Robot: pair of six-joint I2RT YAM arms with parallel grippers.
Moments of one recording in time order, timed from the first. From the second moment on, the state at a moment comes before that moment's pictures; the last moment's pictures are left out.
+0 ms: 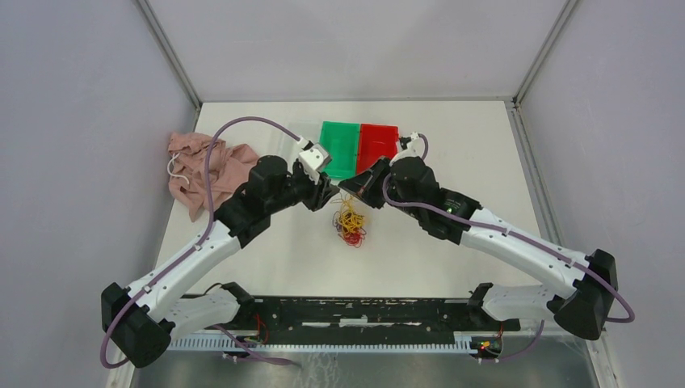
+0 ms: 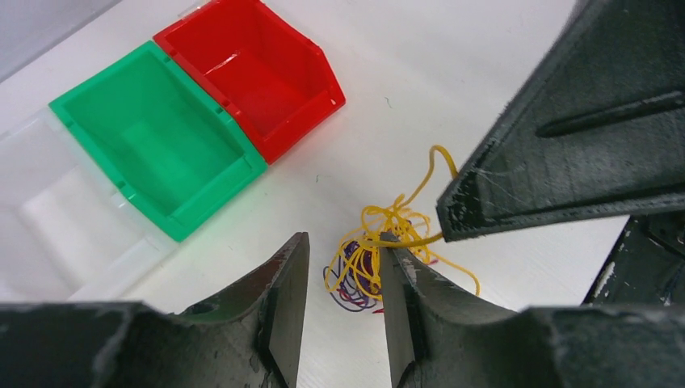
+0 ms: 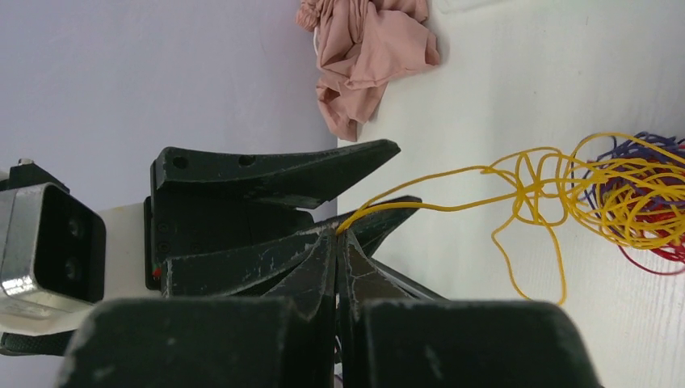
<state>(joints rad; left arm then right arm) -0.65 1.04 0.89 -0.20 0.23 0.07 0.92 1.22 1.07 -0.19 0.13 1.28</state>
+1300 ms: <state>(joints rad) -0.66 0.96 0.87 -0.09 0.25 0.10 0.94 1.08 1.00 -0.18 0.09 1.25</state>
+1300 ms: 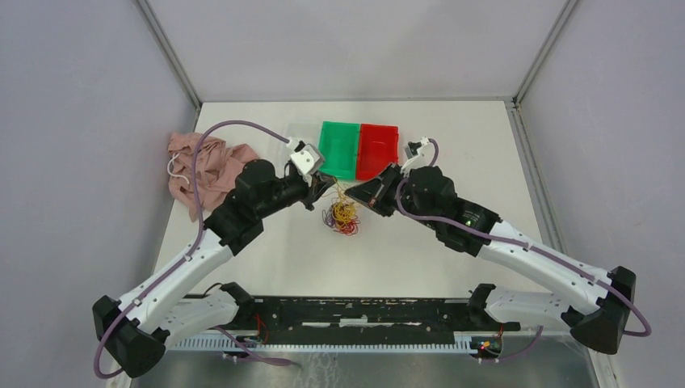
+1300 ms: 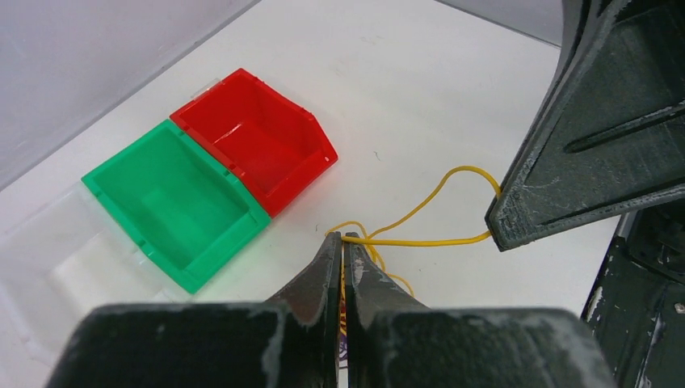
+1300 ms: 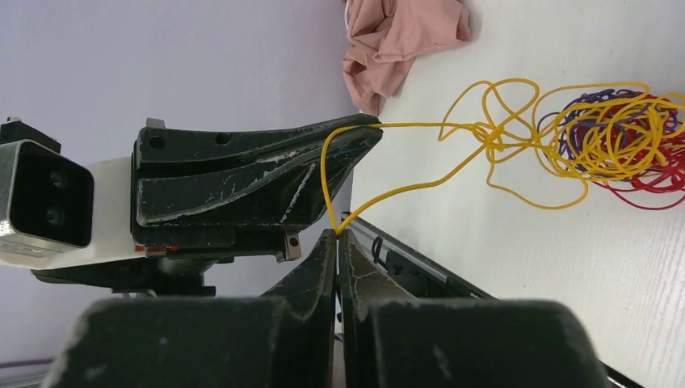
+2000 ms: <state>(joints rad) -0.66 0.85 0.90 -0.08 0.43 0.34 0.79 1.01 1.24 -0.53 -0.09 0.79</state>
